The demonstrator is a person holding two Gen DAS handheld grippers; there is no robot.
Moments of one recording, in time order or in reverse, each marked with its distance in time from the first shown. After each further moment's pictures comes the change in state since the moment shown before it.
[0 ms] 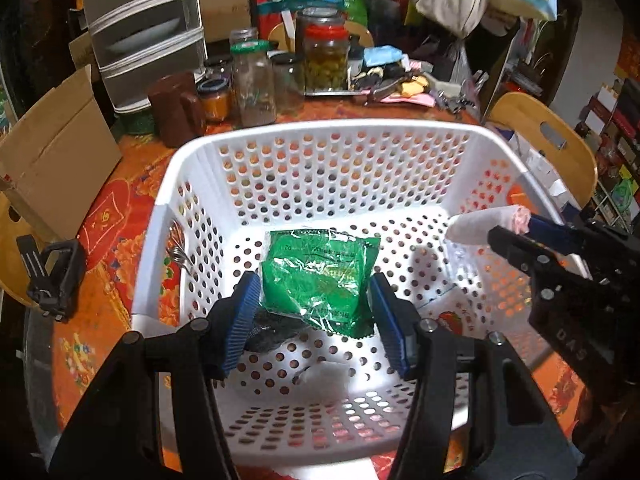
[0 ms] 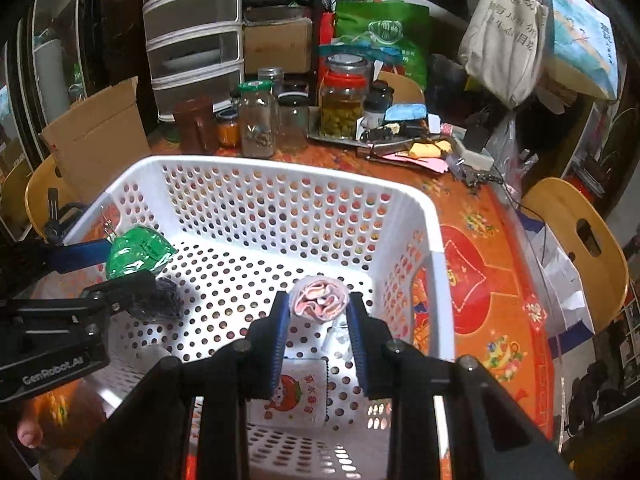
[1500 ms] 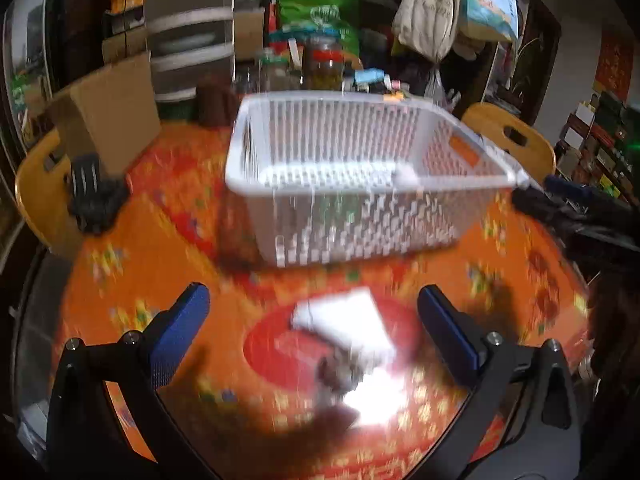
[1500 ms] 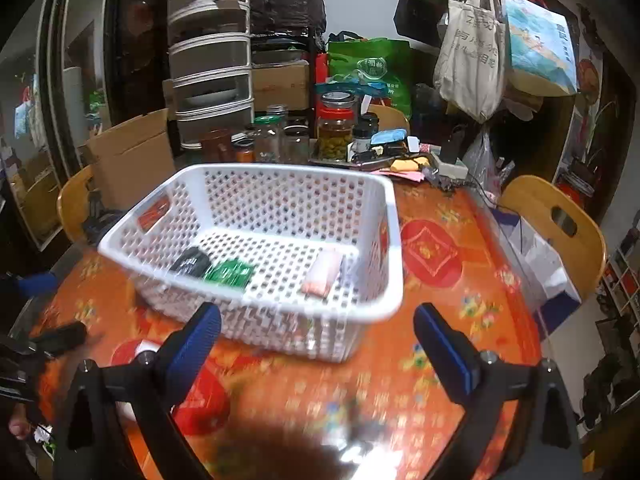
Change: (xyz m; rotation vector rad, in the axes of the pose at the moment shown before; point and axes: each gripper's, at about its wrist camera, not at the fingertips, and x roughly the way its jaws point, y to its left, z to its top) left arm -0.124 0.039 -0.173 -0.029 -0.143 -0.055; right arm -0.104 0.001 -0.088 0.042 -0.162 0.025
